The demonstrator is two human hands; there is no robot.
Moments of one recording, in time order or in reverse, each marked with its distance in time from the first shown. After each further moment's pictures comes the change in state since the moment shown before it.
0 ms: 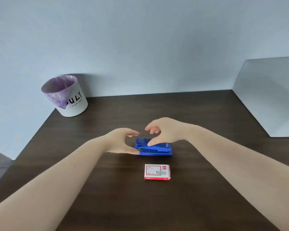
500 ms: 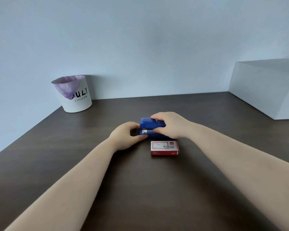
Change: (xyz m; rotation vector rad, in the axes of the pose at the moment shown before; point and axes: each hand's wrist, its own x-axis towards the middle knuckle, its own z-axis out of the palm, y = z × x) left_hand 0.001 -0.032 0.082 -0.112 0.493 0.176; right_hand -0.002 0.017 0.087 -0.158 0.491 -0.112
